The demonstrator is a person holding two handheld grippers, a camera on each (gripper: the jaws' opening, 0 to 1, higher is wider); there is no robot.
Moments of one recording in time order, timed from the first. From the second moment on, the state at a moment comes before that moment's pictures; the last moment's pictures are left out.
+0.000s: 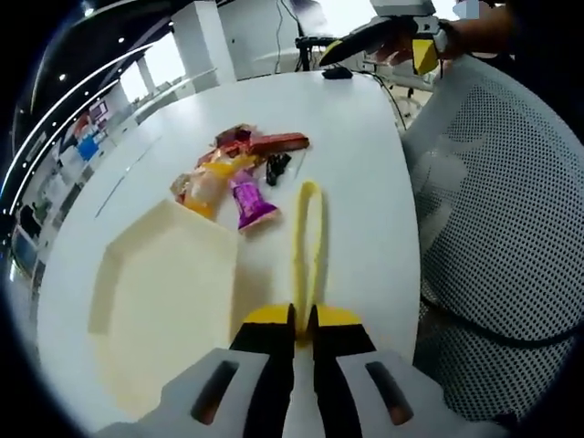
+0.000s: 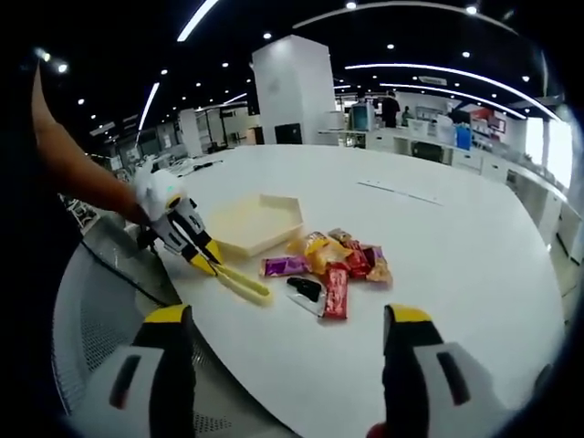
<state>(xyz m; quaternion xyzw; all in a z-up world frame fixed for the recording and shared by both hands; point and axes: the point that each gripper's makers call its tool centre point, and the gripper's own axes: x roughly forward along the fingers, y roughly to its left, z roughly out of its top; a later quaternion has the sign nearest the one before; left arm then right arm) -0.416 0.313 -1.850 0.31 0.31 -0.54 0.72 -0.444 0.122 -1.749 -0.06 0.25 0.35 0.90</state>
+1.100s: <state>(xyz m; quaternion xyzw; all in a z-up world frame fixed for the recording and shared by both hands) -0.390 0.276 -1.610 0.19 0.19 -0.63 0.73 -0.428 0.167 -1.615 -0.01 0.14 0.49 0.86</state>
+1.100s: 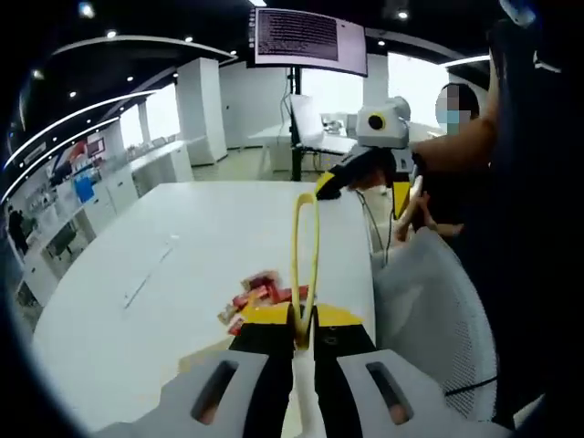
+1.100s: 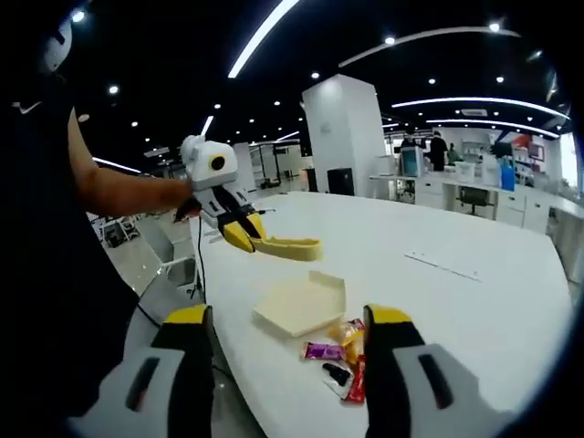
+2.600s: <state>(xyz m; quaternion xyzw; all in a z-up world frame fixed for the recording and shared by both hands) -0.436 0.248 -1.496 0.07 0.14 -0.73 0.67 -0.436 0.252 -1.485 0.09 0.01 0.65 0.76</state>
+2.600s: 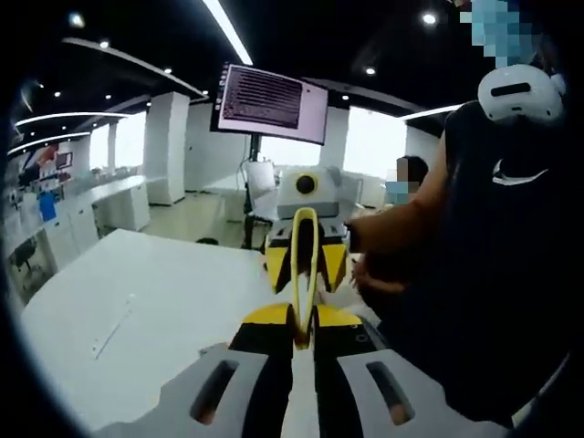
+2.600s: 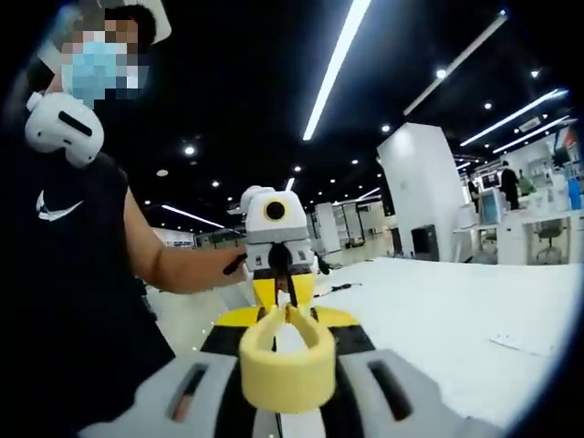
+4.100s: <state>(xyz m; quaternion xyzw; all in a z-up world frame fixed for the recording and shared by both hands) -0.436 0.245 -1.498 0.05 0.13 -0.71 0.69 -0.436 0.248 -1.471 0.10 -0.01 0.63 0.77</state>
